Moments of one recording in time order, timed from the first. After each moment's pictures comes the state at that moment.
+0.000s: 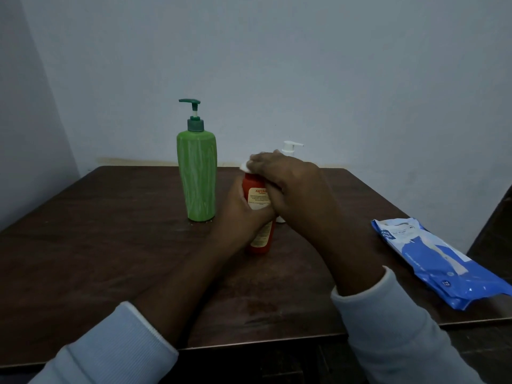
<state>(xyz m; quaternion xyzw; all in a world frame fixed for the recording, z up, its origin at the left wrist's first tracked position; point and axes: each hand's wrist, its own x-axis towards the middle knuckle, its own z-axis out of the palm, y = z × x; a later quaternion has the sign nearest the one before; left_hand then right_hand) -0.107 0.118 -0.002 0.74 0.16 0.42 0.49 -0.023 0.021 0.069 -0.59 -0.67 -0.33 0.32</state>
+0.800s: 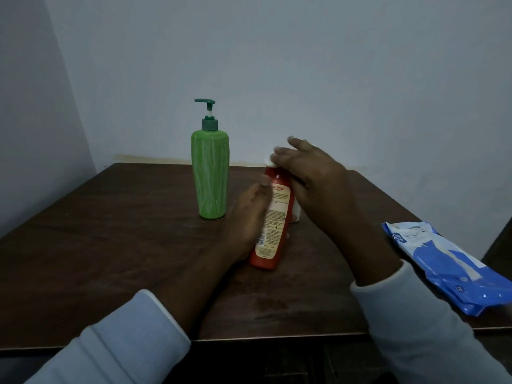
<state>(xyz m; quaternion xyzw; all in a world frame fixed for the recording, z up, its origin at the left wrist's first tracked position) -0.113 0.115 -0.005 0.68 0.15 0.35 0.62 -0.001 0.018 0.066 -0.60 -0.65 -0.35 0.33</state>
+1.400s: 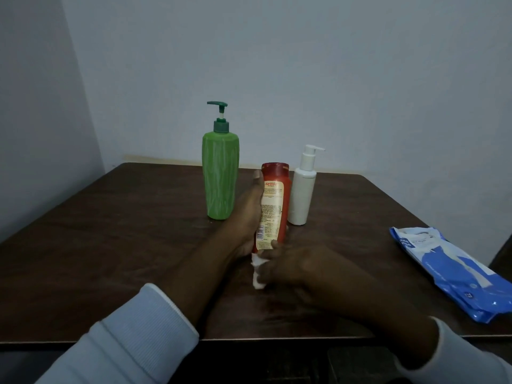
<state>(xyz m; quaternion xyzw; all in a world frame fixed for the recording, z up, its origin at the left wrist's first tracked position) -0.115 0.126 0.011 0.56 0.23 0.28 0.75 -0.031 -0.030 0.007 -0.55 -0.83 -0.06 0.09</state>
